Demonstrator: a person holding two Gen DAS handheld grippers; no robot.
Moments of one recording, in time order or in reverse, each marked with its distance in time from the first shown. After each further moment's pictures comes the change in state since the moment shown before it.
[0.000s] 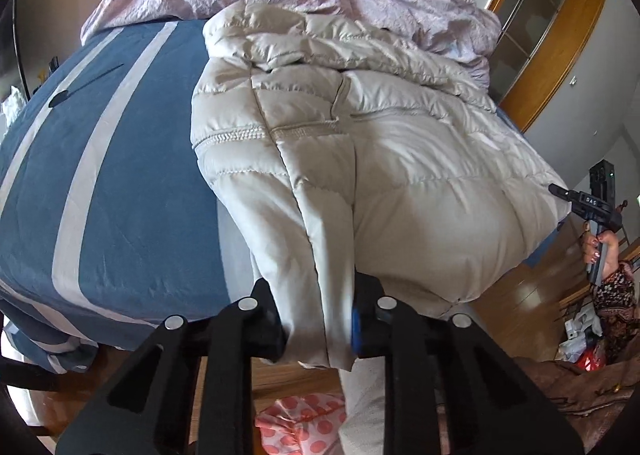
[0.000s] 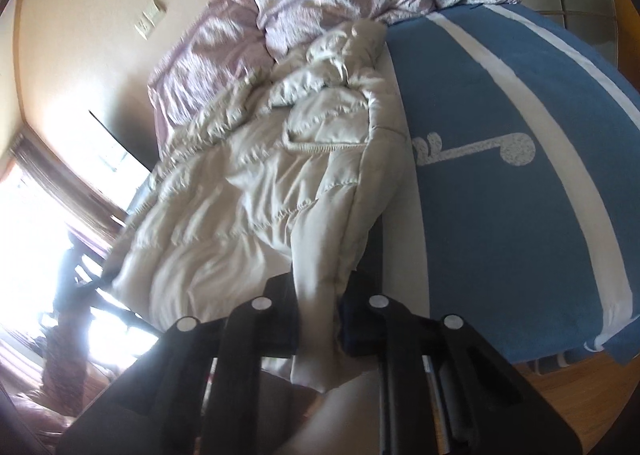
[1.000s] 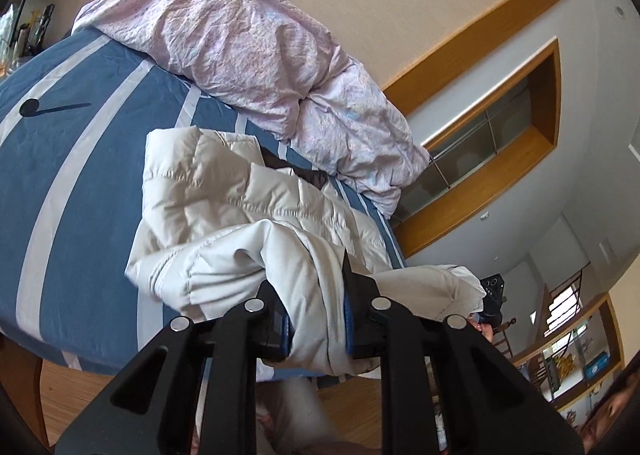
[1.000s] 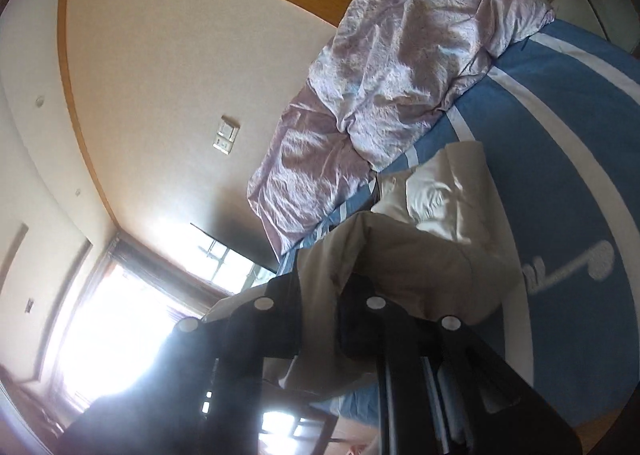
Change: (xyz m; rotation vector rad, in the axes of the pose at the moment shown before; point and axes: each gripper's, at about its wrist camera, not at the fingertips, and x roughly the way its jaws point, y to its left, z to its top) left arm -0.073 0.031 0.097 -0.329 -0.241 -0.415; right arm -0.030 0.011 0.119 0.243 -0.222 0.405
